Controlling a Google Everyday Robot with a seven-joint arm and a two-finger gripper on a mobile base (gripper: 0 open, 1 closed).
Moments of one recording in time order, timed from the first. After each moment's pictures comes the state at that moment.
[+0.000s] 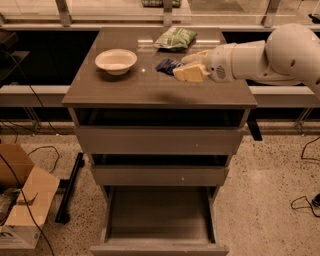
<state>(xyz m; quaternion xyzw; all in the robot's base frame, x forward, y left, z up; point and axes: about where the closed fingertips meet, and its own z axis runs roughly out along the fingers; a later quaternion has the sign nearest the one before) 0.683 -0.084 0.918 -0.42 0.71 0.23 0.51</state>
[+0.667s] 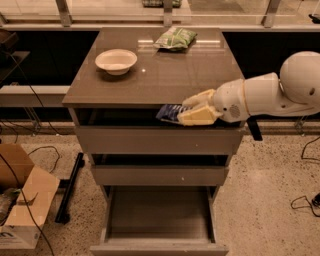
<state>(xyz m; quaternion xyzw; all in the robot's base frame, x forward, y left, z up) 0.569 -0.084 0.859 -0.48 0.72 0.29 0.41</state>
